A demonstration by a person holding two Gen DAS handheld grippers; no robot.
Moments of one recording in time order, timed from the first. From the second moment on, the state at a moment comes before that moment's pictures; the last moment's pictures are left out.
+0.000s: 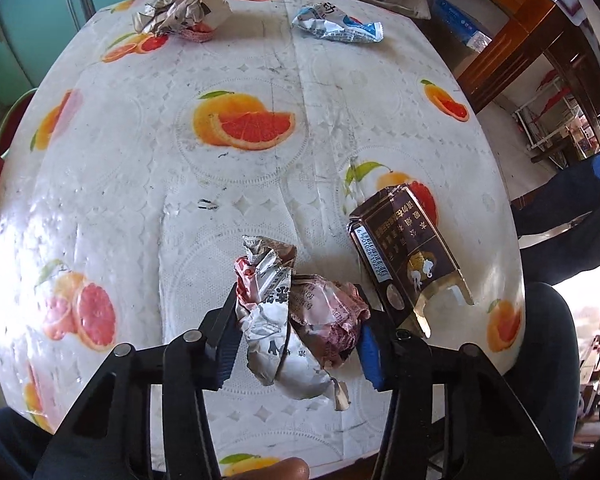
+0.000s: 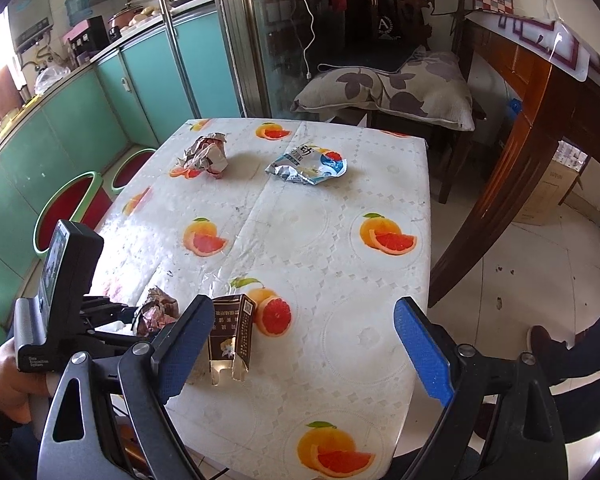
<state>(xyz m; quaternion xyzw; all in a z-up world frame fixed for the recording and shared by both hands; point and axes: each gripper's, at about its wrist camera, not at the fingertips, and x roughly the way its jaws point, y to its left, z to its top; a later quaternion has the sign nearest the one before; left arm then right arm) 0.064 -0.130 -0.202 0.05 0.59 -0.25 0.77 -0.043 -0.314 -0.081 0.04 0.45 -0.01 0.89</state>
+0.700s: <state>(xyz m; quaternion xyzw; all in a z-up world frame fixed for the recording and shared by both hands) 0.086 0.045 -0.085 -0.03 0.47 -0.13 0.87 0.000 -0.229 -0.154 -0.01 0.53 0.04 0.85</state>
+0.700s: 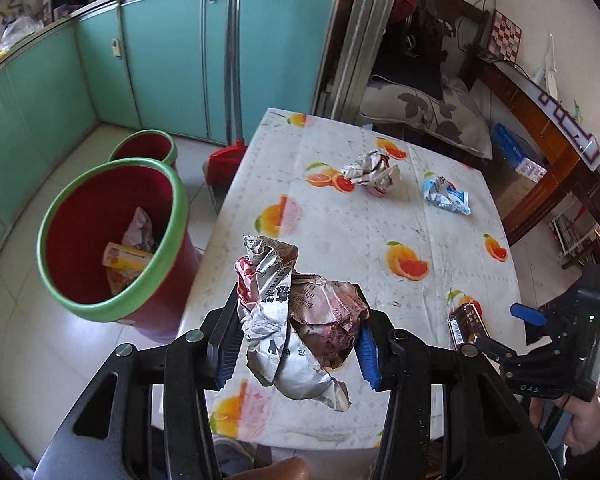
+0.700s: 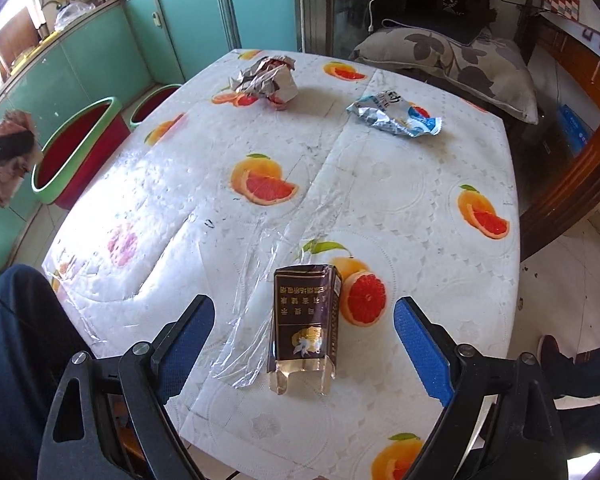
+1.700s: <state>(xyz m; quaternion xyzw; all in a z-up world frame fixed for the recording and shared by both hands) 0.079 0.080 -0.076 -0.05 0.45 -0.12 0.88 0.019 -0.221 -0.182 -0.02 0.57 0.00 0.82</state>
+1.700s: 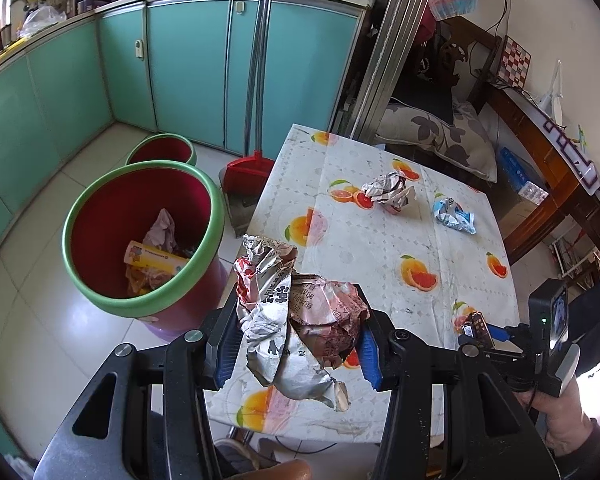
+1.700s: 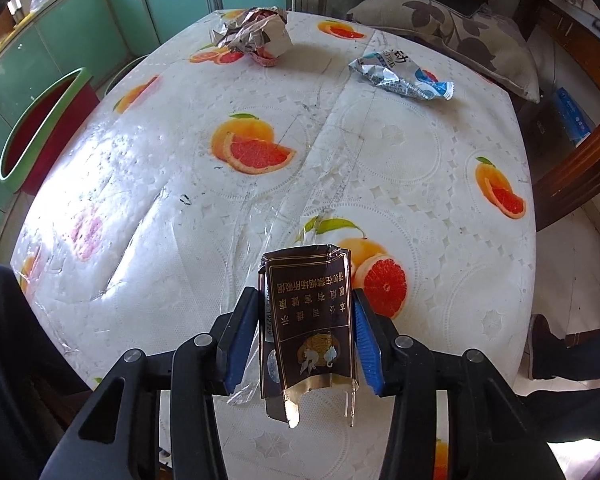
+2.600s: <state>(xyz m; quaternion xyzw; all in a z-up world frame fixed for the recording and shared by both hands) 0.110 0.201 -0.039 -0.09 0.40 -0.04 0.91 0.116 -0.015 -0.037 -0.06 0.42 0.21 0.88</state>
